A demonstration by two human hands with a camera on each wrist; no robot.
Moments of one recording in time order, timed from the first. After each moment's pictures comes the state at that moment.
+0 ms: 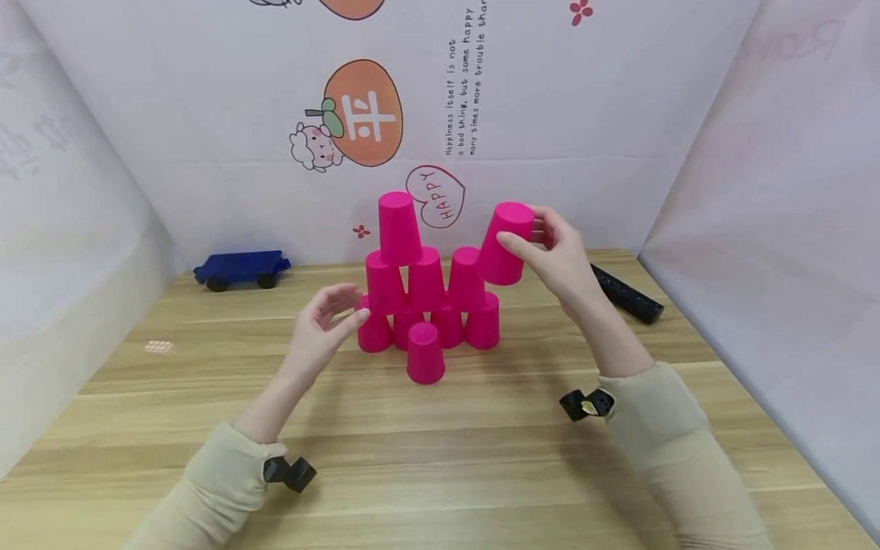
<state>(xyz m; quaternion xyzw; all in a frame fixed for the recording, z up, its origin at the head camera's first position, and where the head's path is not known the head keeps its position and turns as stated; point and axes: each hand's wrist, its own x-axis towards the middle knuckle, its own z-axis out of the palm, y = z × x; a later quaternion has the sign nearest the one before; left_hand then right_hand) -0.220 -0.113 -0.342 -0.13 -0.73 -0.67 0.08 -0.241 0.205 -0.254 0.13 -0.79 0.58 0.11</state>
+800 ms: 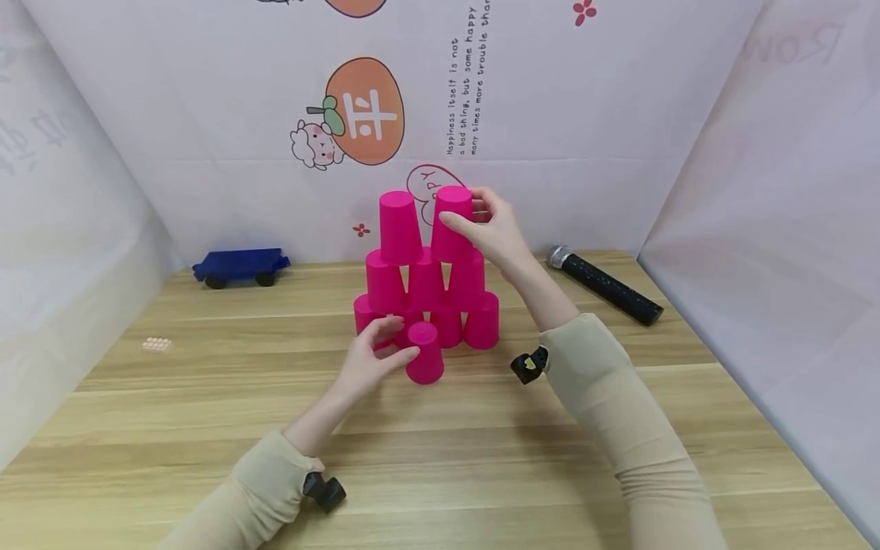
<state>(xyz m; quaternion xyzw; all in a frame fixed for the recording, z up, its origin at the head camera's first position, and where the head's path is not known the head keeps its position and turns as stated) -0.219 -0.066 -0.391 -0.11 -0.77 -0.62 0.01 -0.295 0.148 -0.249 0.14 -0.82 0.55 0.08</state>
